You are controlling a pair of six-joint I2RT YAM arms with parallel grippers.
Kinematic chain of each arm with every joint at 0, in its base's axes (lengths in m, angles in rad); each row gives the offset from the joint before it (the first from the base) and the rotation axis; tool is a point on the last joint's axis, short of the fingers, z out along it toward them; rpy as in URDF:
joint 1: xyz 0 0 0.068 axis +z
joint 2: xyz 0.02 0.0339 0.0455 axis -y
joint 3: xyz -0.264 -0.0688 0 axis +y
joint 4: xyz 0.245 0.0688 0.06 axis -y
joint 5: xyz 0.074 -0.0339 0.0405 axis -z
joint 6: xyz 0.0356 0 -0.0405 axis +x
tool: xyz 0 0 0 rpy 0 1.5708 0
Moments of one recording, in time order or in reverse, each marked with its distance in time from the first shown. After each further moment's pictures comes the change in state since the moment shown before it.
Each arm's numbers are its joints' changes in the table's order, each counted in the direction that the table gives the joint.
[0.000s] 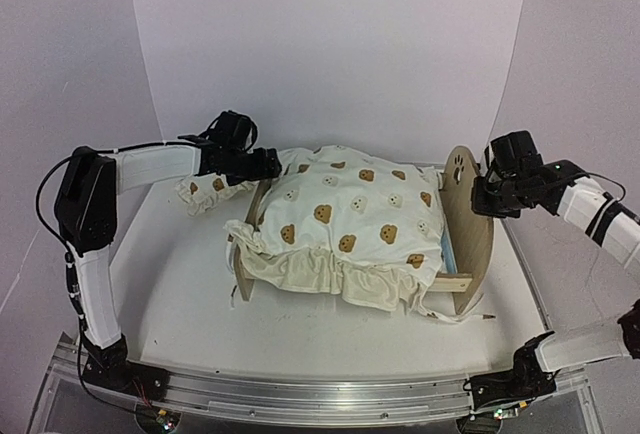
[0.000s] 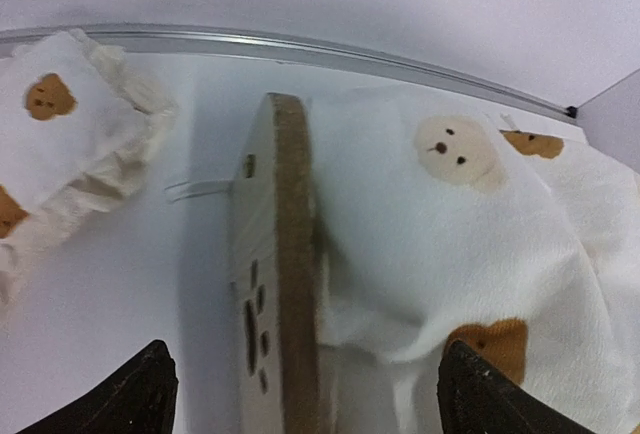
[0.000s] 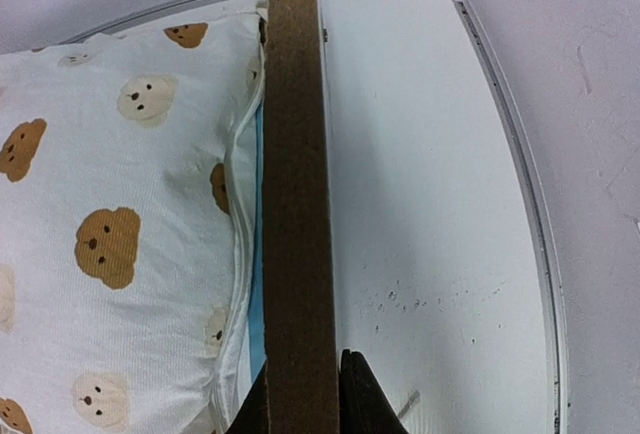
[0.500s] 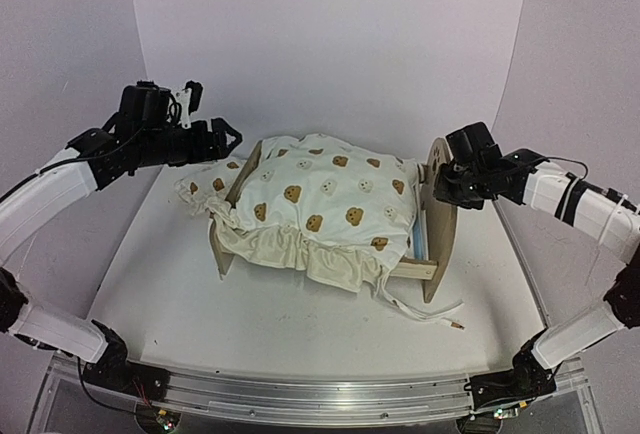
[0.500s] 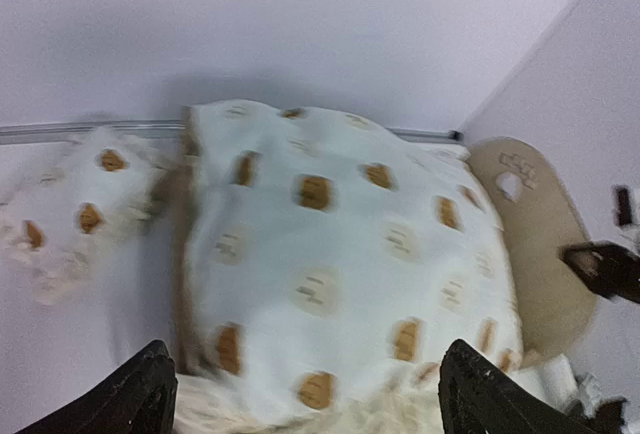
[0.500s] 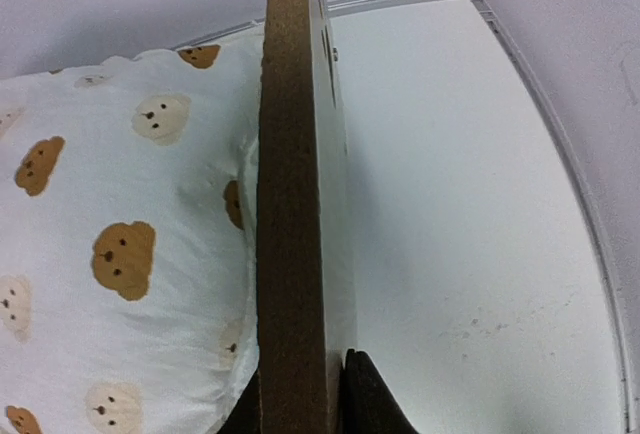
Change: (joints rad) left arm 0.018 0.671 0.266 -0.166 -0.011 0.114; right arm 0.217 -0.199 -0.113 0.090 0.214 0.245
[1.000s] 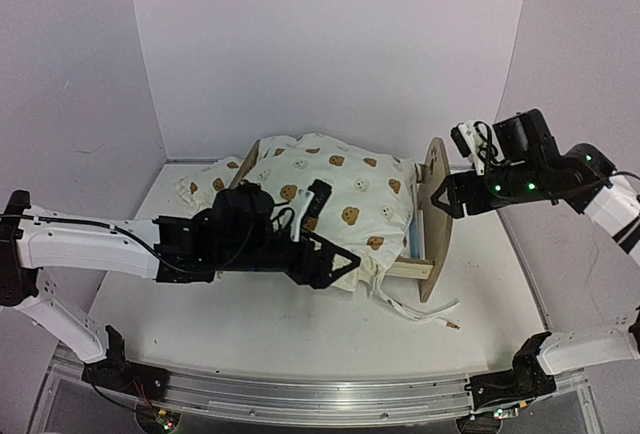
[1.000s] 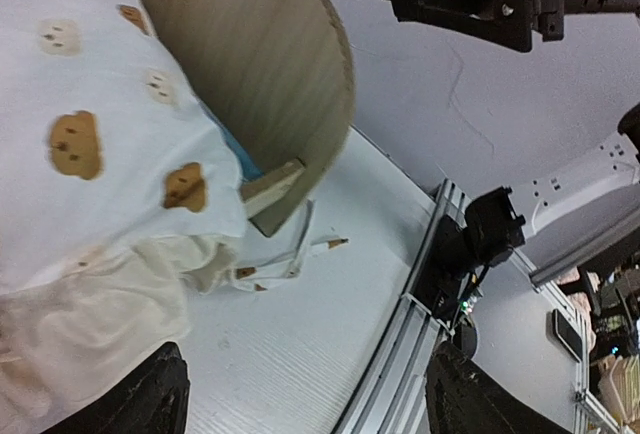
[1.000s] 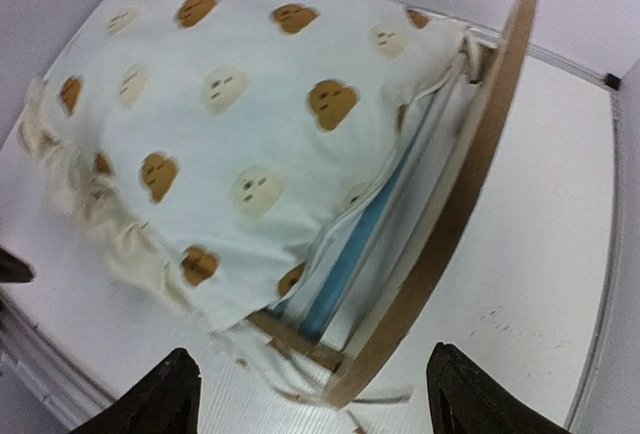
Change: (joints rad) left arm -0.665 -0.113 0.314 0.518 0.068 -0.089; right arm 0.066 0.235 -0.100 -0.255 -0.328 -0.390
